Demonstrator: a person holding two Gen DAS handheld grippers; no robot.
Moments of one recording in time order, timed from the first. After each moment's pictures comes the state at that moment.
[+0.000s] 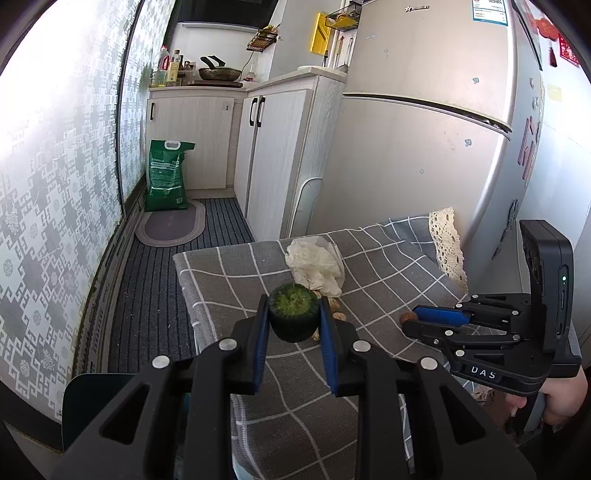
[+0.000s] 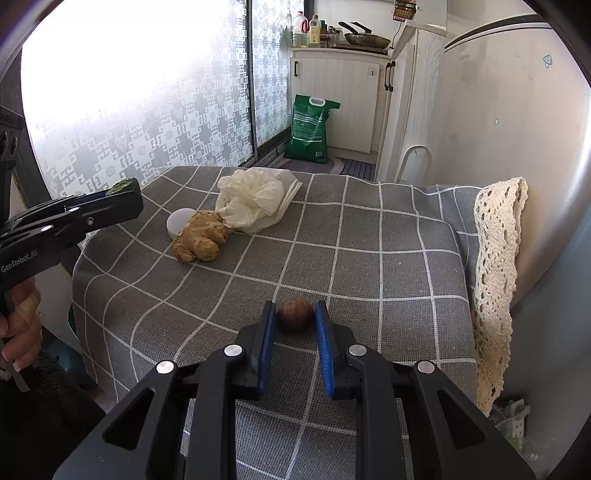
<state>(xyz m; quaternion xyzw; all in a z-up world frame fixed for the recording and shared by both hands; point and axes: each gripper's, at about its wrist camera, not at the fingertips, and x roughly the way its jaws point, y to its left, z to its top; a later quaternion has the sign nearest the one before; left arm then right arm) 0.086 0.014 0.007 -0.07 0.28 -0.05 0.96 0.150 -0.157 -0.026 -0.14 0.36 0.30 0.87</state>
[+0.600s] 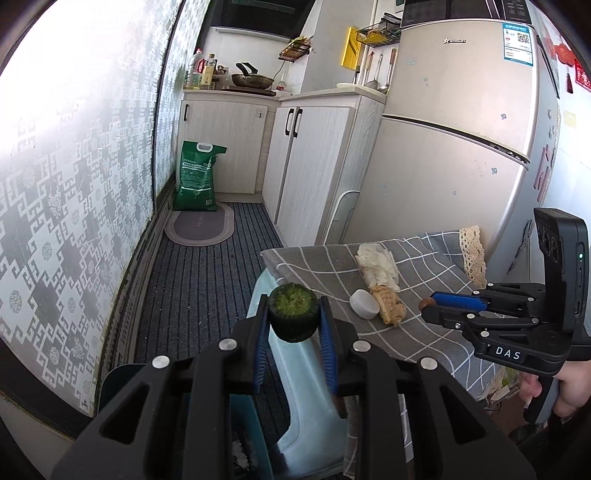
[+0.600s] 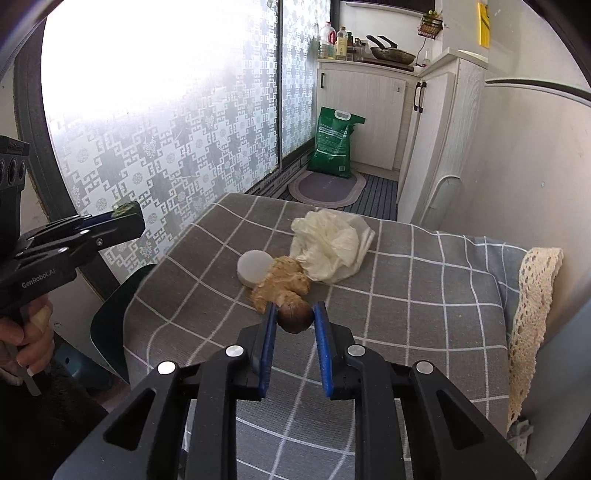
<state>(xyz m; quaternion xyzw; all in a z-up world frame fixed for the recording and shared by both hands) 0.048 0.082 0.010 -0.09 0.26 -0.01 0.96 0.130 -0.096 0.001 -0.15 0.33 0.34 0.87</state>
